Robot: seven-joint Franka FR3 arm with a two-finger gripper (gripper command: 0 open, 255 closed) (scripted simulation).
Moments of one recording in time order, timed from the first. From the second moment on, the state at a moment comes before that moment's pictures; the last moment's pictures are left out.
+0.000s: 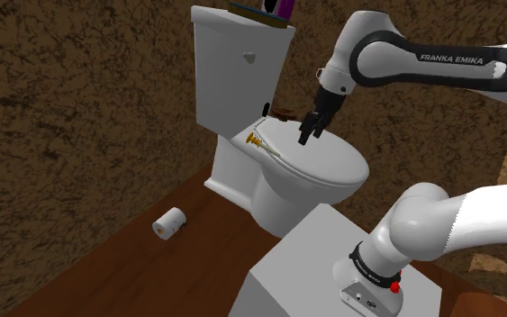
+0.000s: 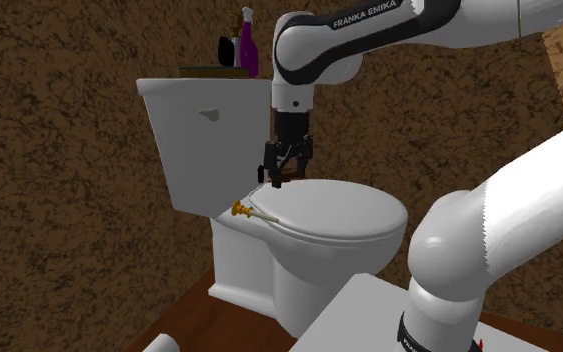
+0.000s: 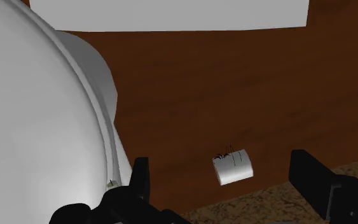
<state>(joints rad) 0.00 -0.71 -0.01 -2.53 0.02 1.83 -0.03</state>
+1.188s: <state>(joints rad) -0.01 -0.10 -0.13 -2.40 -0.11 2.48 -0.36</state>
